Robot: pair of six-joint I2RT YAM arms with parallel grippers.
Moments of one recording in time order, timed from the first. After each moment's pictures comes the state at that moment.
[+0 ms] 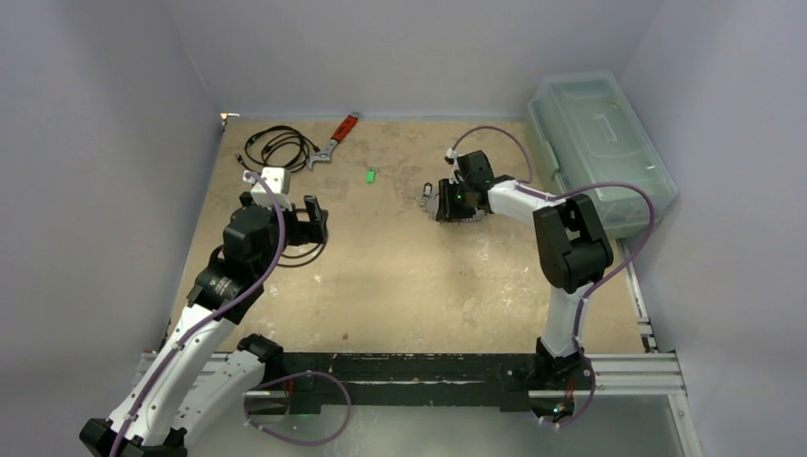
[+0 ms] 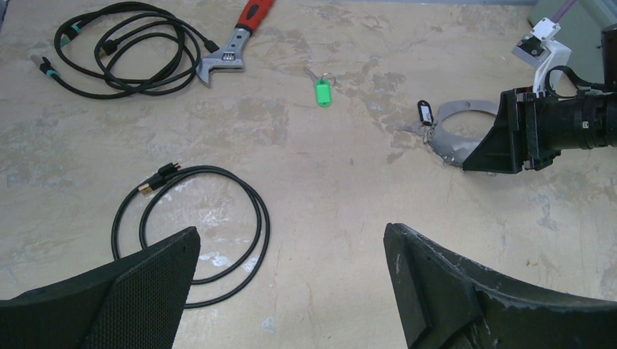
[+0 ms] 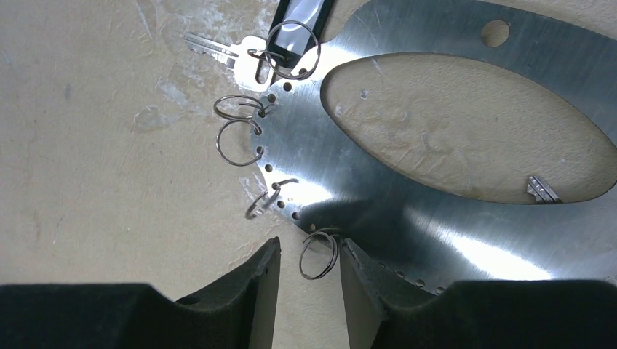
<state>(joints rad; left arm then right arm) -0.42 0.71 0.80 -0.38 -0.22 -0.22 0.39 1.94 1.26 -0.27 -0.19 0.26</state>
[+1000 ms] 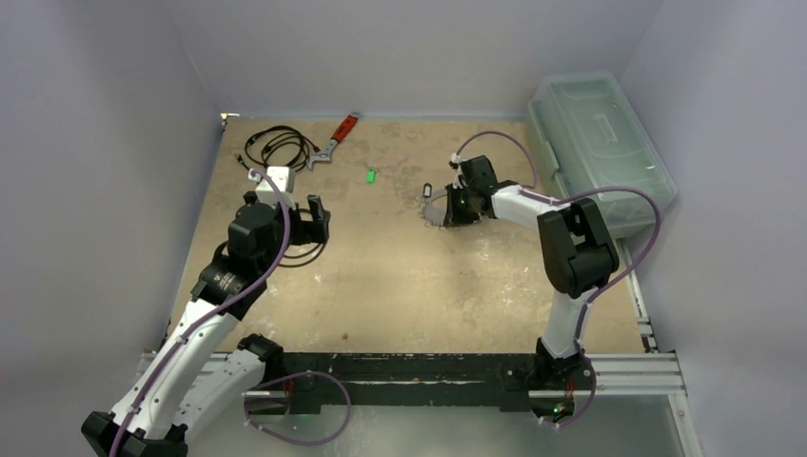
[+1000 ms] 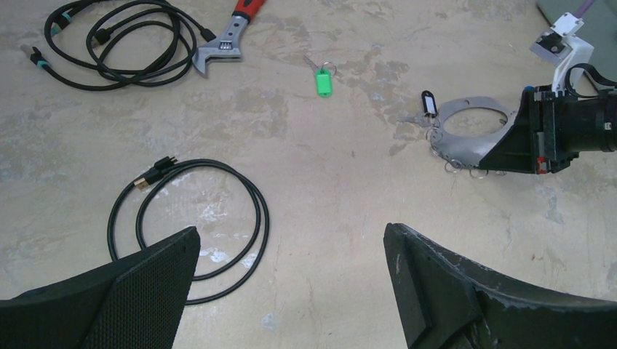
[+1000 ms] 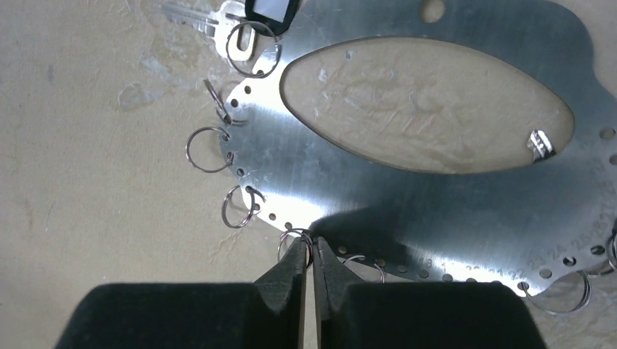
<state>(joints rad) -0.42 0.74 0.80 -0.38 -0.21 -0.22 0.39 1.91 1.21 -0.26 -0.18 0.28</state>
